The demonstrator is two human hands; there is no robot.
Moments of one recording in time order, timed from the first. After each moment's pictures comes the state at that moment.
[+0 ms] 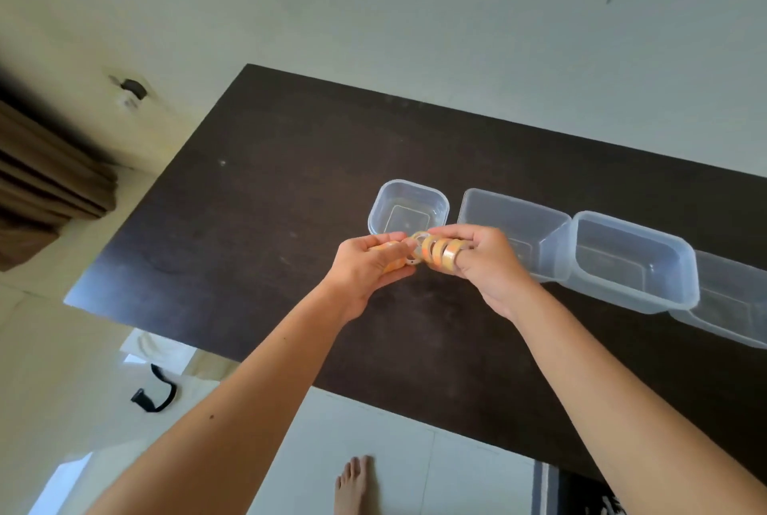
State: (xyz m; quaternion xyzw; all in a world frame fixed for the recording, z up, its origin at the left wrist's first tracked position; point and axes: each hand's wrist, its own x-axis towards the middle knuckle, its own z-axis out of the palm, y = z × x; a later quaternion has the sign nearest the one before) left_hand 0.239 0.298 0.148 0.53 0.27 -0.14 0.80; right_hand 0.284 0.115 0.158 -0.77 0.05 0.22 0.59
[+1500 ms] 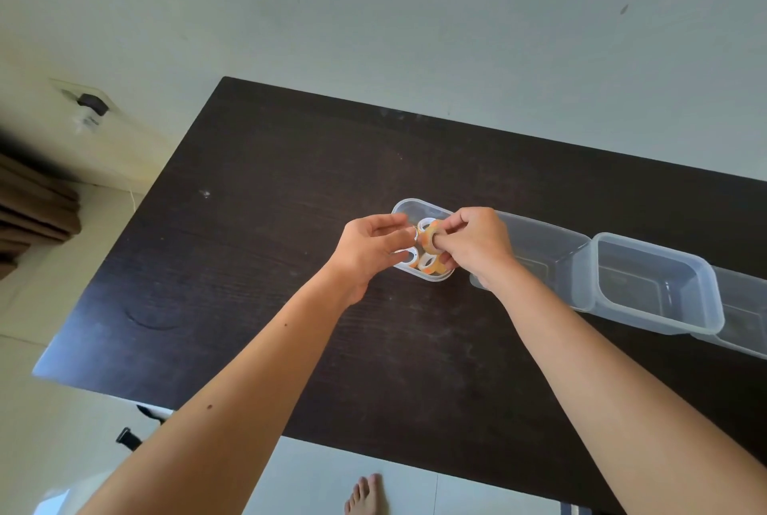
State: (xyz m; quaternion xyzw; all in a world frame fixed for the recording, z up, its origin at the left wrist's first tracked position) left_hand 0.318 0.336 0.150 0.61 0.21 -0.17 0.75; right_hand 0.356 0.168 0.162 -0.90 0.12 0.14 0.40
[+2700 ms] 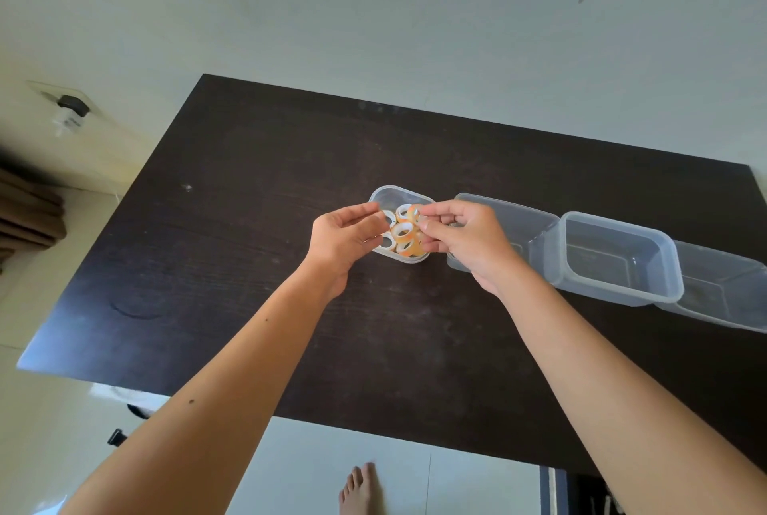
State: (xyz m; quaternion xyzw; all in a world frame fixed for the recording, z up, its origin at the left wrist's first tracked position) left_hand 0.299 0.328 0.149 0.58 0.25 -0.10 0.77; right_hand 0.320 0.134 0.177 -0.80 0.08 0.16 0.58
